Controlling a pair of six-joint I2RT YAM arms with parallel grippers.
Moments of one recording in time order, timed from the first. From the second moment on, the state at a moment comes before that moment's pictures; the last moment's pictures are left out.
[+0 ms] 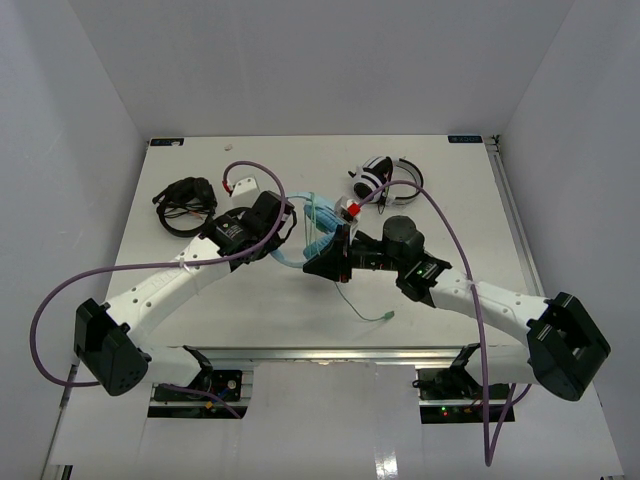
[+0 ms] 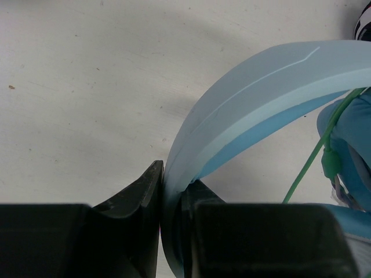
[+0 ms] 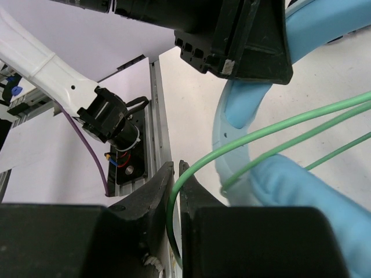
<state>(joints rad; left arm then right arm) -0.72 1.32 1.20 -0.82 -0.59 -0.92 0.83 1.27 0.72 0.49 -0.67 0.37</state>
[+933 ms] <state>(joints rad) -0.70 1.21 1.26 -0.93 -0.59 -1.14 0.99 1.29 0.66 0.44 -0.21 0.17</state>
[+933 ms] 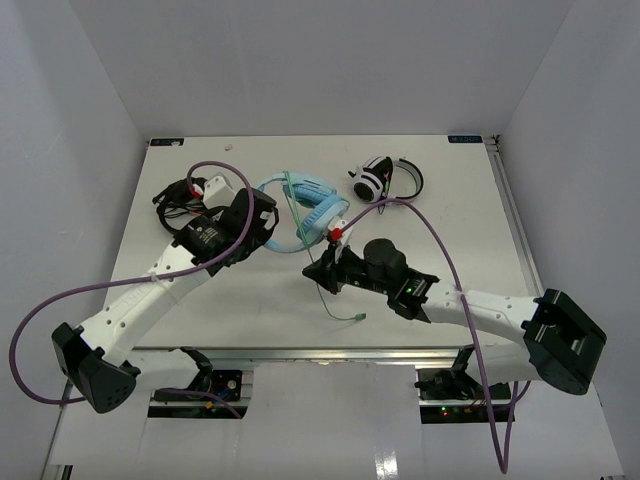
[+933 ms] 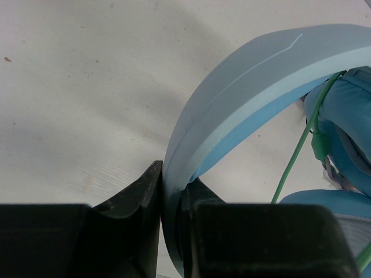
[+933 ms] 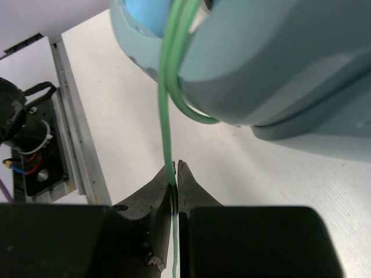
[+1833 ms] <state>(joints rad) -0.70 1.14 1.28 -0.98 -0.55 -1.19 0.99 1.44 0.39 0.88 -0.11 0.10</state>
